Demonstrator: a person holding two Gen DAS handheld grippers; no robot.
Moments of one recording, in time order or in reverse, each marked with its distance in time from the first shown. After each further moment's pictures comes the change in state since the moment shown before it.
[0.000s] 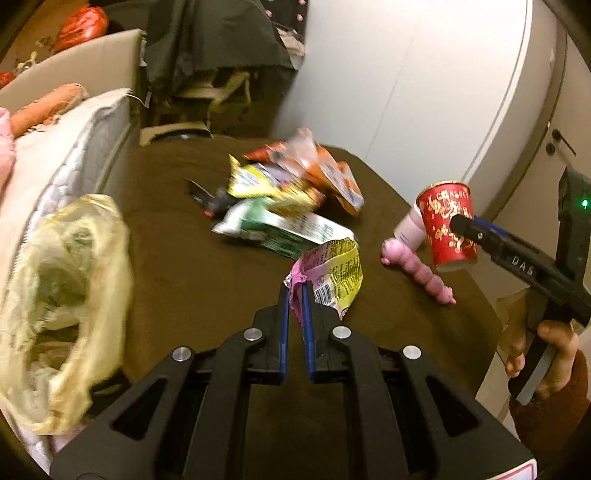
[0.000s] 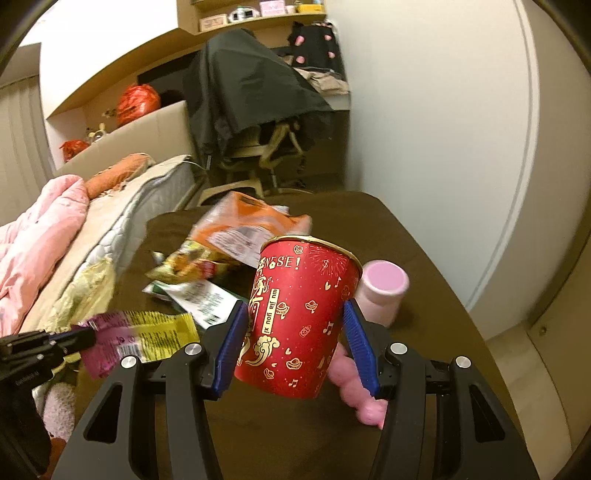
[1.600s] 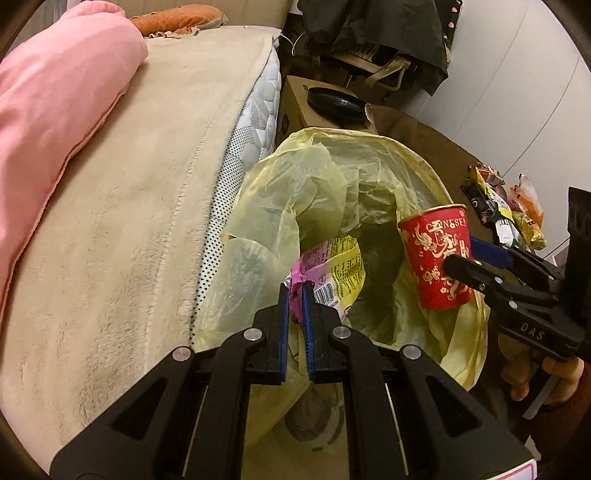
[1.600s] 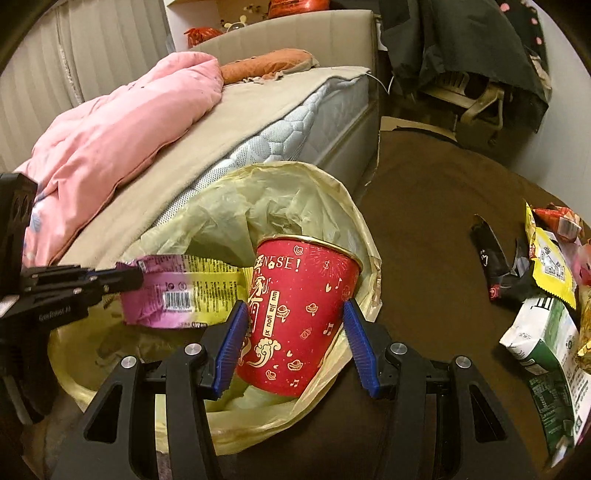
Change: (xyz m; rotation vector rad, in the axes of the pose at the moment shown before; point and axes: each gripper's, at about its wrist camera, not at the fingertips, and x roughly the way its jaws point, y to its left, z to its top) left arm -0.027 0.283 -0.039 -0.302 0.133 0.234; right arm 0.165 0.305 -0.028 -0.361 0.297 0.396
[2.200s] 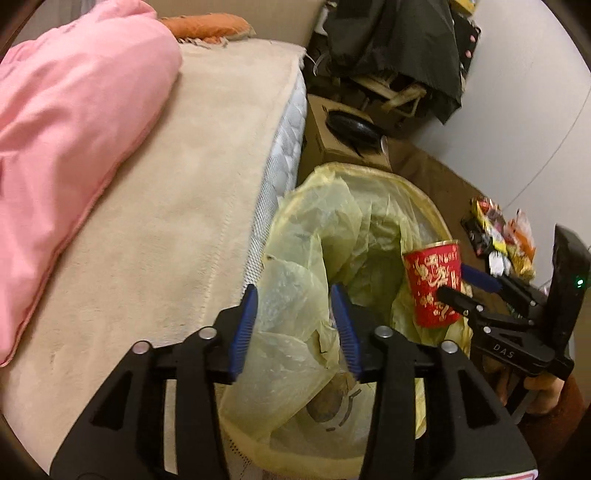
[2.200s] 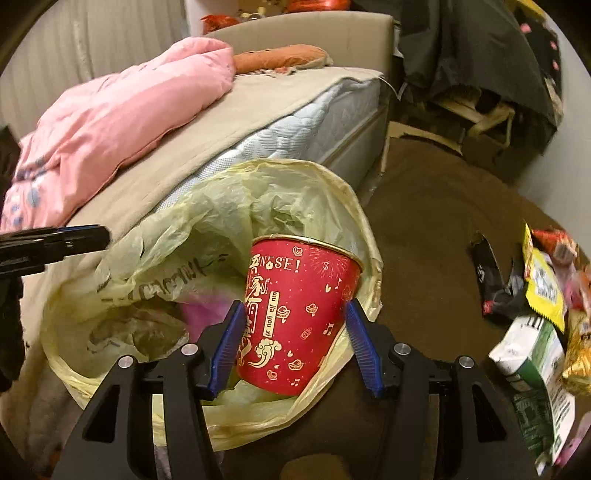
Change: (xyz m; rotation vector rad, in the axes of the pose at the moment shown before) left arm -0.043 0.023 0.006 -0.097 -0.073 0.015; right arm -0.004 0.002 0.005 -0.047 0.020 -0.037
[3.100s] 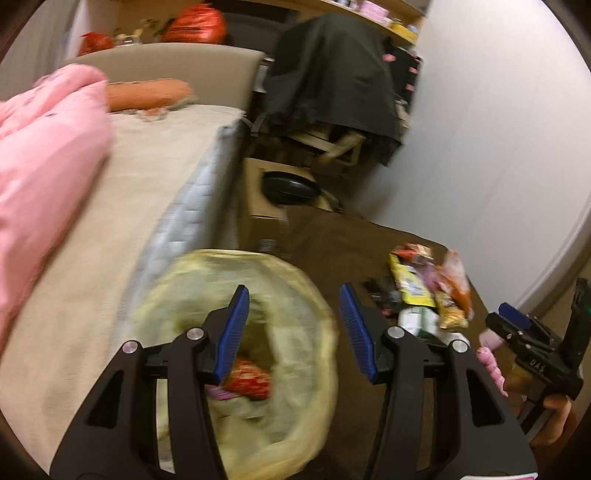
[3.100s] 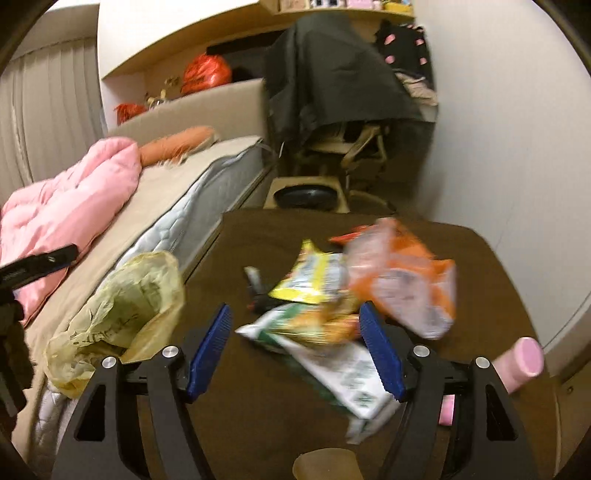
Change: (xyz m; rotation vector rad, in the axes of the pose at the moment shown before) left arm -0.013 -0.150 0.028 0.117 -0.219 -0.144; right arm -0.166 -0.156 -0.058 0.253 -0.275 -0.229
